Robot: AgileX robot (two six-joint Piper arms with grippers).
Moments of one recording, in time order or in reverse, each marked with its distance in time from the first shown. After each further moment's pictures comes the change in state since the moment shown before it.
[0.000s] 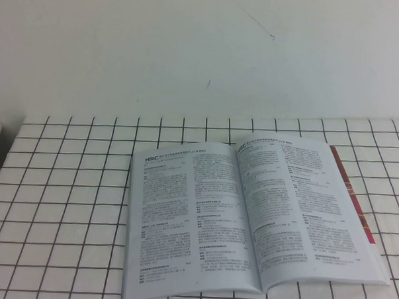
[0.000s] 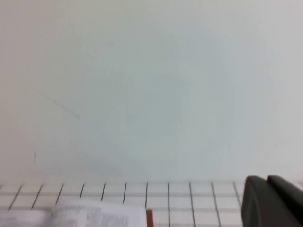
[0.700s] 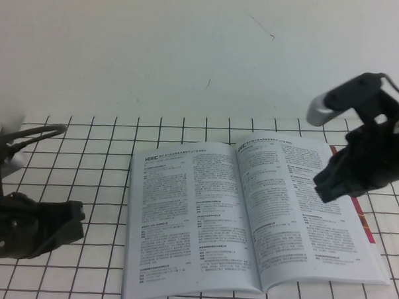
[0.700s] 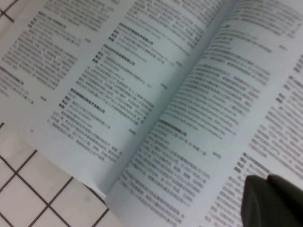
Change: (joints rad) right arm 0.309 0.872 -0.321 0.380 0.336 -0.579; left arm 0.000 0.577 0.097 -0.666 0.012 0.509
